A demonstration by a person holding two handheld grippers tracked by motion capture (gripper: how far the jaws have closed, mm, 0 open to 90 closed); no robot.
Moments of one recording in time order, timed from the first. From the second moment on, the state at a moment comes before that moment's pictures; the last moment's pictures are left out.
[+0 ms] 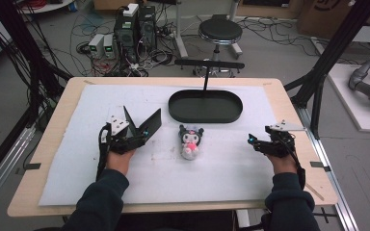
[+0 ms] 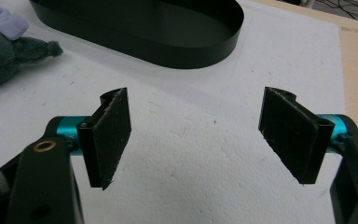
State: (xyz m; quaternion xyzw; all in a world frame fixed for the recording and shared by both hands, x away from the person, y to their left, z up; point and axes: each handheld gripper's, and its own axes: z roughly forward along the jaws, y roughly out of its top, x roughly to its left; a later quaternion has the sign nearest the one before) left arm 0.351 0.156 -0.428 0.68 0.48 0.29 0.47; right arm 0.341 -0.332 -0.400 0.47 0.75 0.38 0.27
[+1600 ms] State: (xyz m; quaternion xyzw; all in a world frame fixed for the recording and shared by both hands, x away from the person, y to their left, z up) left arm 0.464 0.131 -0.356 0.70 0.36 0.14 0.59; right arm 0.340 -0.338 -0.399 0.47 0.74 0.40 0.26
